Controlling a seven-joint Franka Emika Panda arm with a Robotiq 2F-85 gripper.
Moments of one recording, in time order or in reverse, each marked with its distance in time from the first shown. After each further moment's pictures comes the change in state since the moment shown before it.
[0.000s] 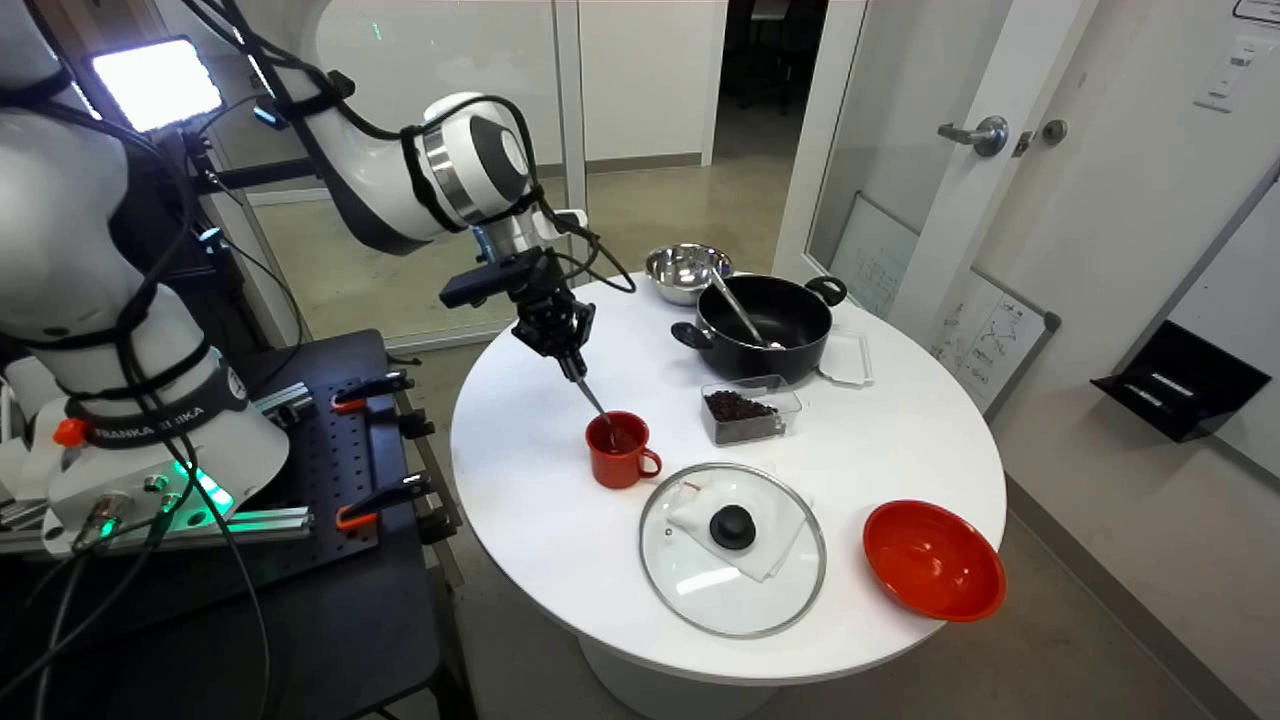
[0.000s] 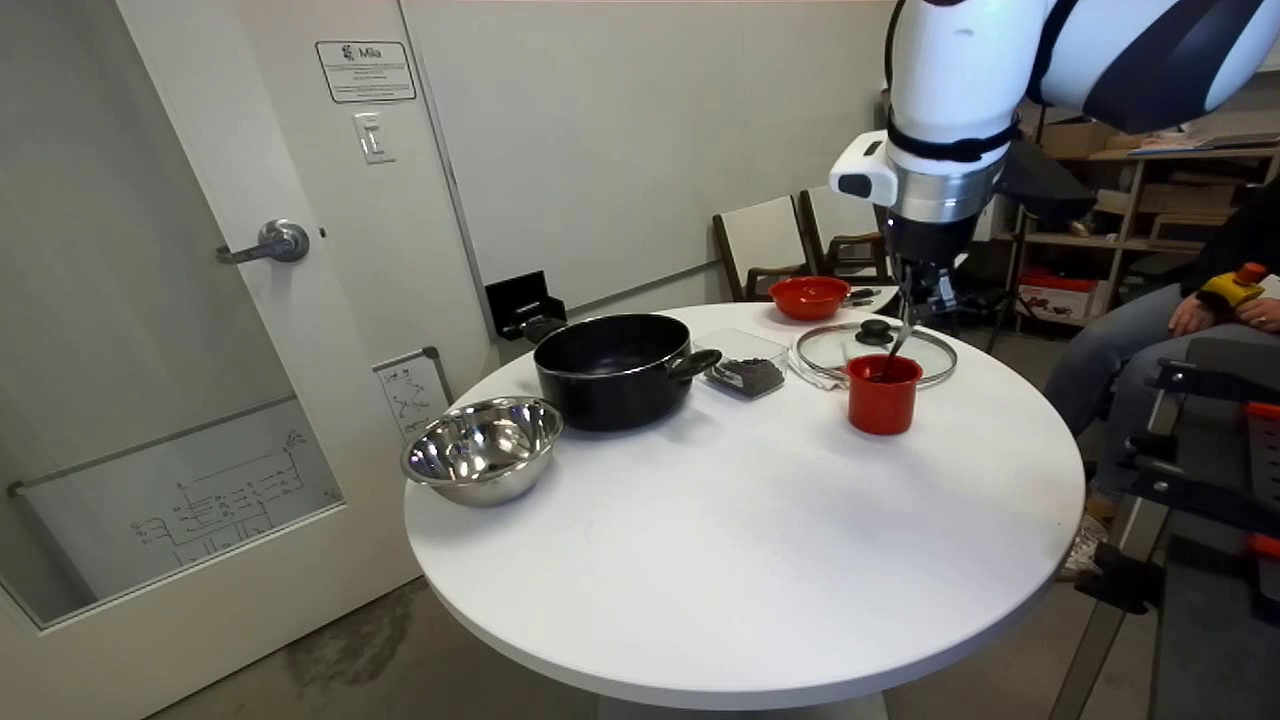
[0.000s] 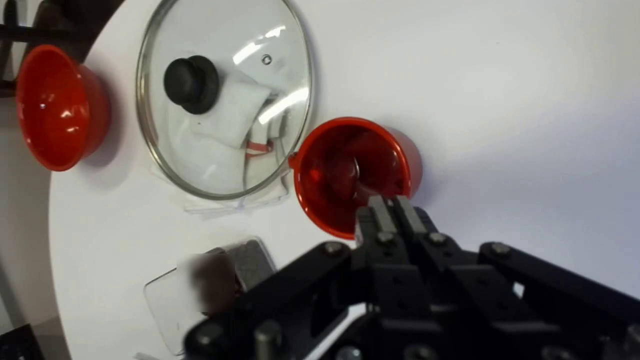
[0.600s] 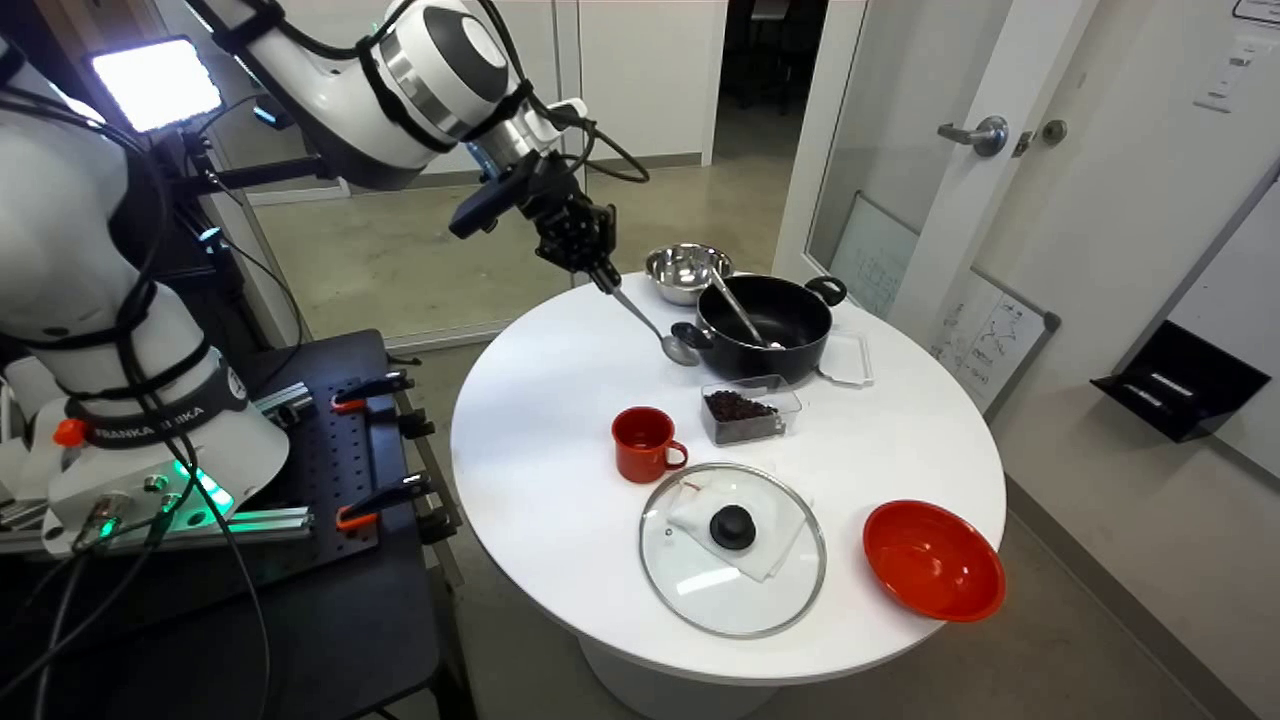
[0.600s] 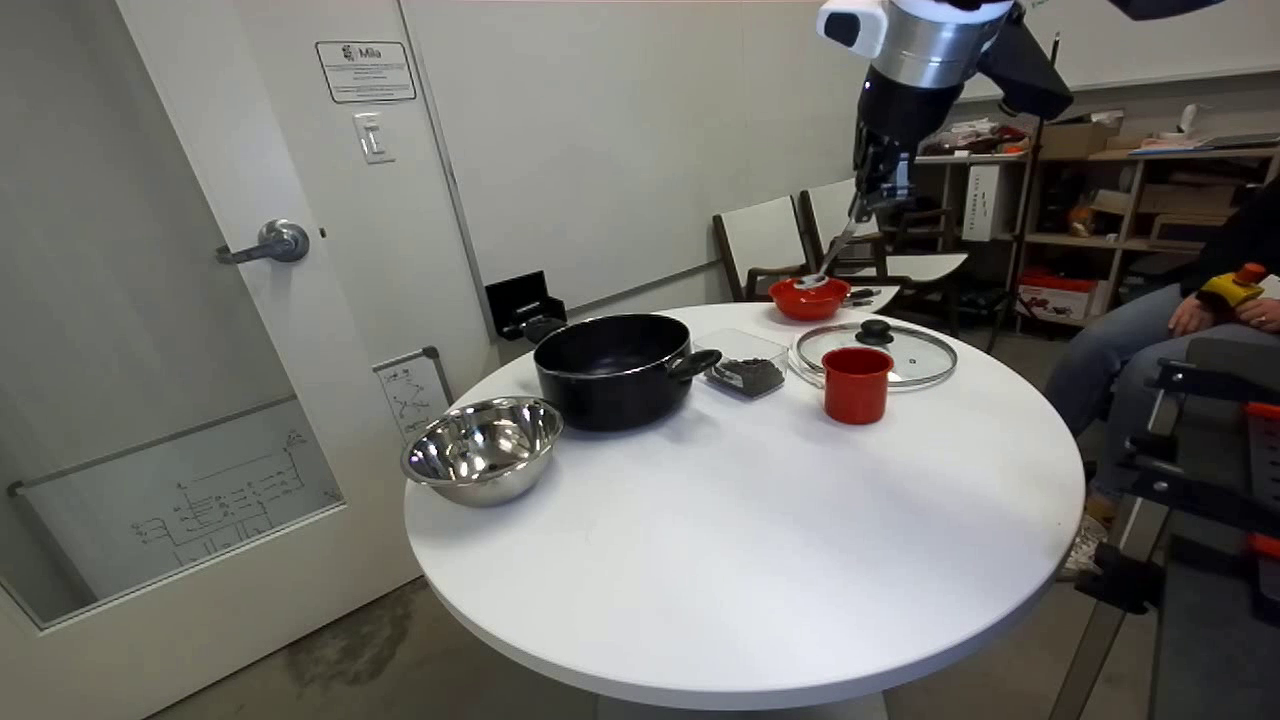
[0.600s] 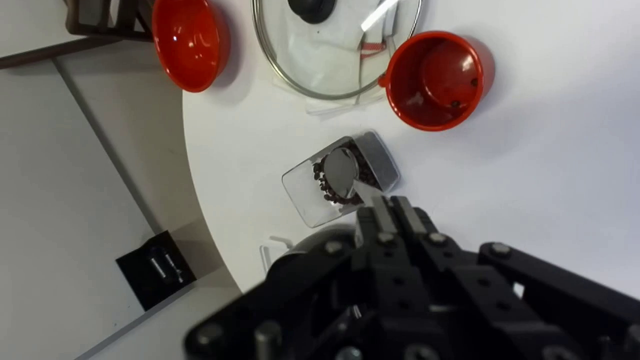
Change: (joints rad) arm 0.000 -0.264 0.000 -0.017 0.012 0.067 0.011
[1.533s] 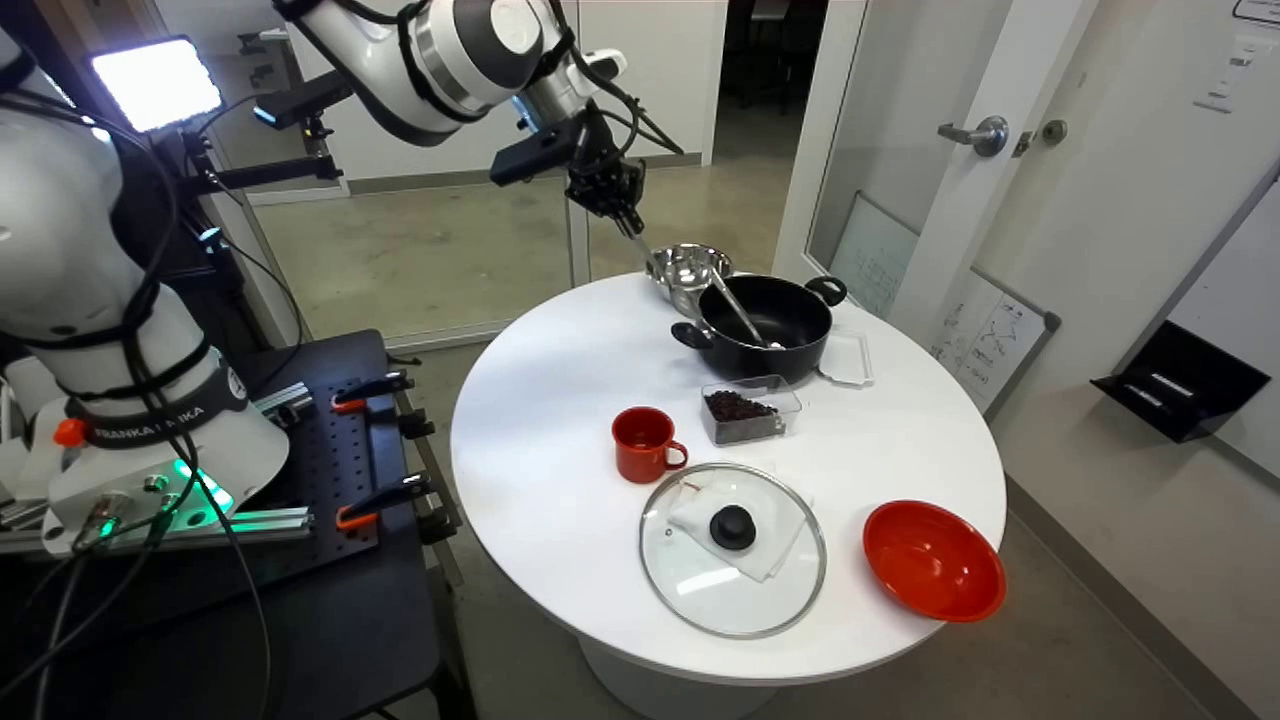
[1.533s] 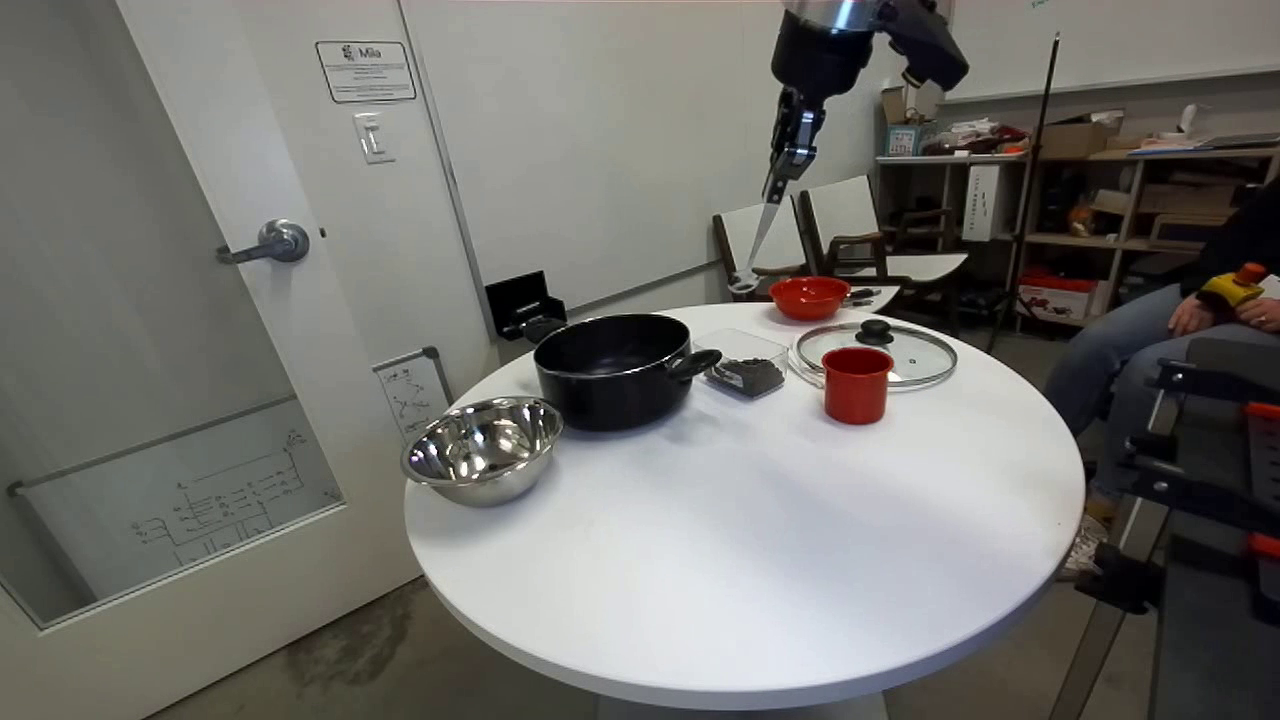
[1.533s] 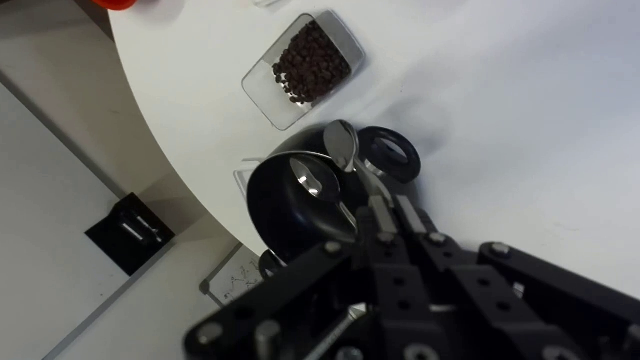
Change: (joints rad) arm 0.068 0.083 0.006 0.140 0.484 0.113 -0.267
